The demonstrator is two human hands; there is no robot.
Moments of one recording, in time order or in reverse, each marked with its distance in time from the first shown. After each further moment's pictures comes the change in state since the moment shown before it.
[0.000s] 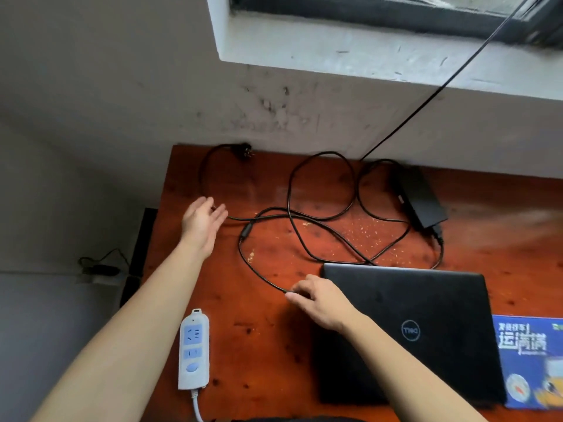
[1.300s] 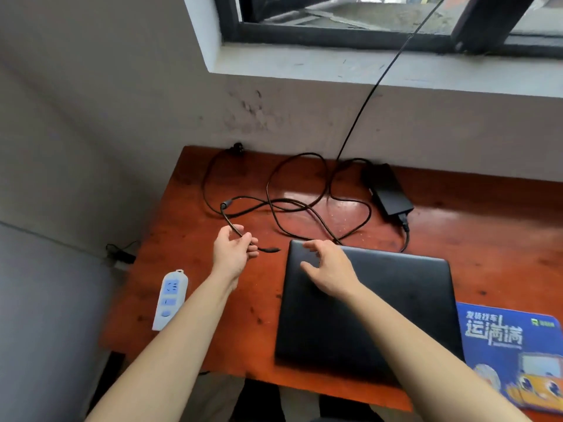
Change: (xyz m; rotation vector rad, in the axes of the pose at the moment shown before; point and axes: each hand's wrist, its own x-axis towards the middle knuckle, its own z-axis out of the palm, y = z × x) left_hand -0.192 -0.113 0.032 0.404 -0.011 0.260; right_hand -0.065 0.082 -0.042 0.057 0.343 -0.154
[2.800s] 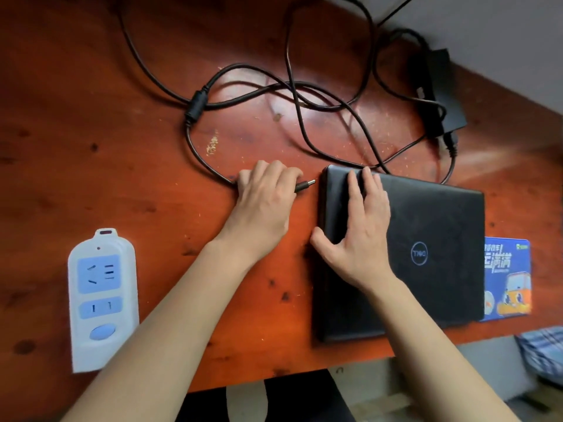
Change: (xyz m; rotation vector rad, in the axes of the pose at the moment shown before) left_hand 0.086 -0.105 -0.002 0.770 -0.434 0.860; right_hand 0.013 0.001 0.121 -0.496 0.371 0.132
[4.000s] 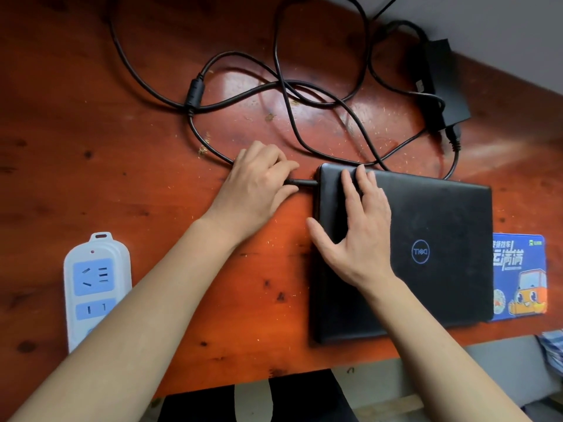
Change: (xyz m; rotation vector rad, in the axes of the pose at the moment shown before) left_hand 0.025 -0.015 -0.008 0.019 -0.040 0.182; right_hand 0.000 0.008 -0.005 0.026 0.034 -0.013
